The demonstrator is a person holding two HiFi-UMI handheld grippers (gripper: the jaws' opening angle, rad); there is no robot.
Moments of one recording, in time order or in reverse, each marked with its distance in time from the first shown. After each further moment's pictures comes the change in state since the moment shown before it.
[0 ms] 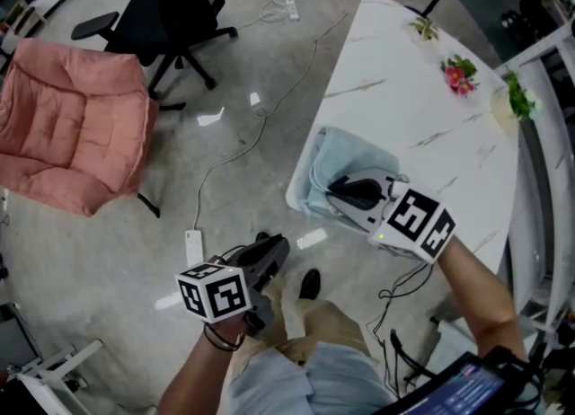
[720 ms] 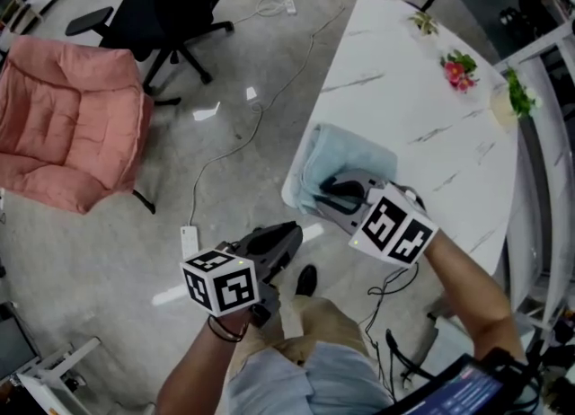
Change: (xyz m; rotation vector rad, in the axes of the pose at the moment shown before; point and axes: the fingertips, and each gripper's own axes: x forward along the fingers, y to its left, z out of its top) left arm 0.023 -0.030 0.014 0.094 0.001 -0.101; right arm 0.025 0.007 -0.025 -0.091 0.140 -0.028
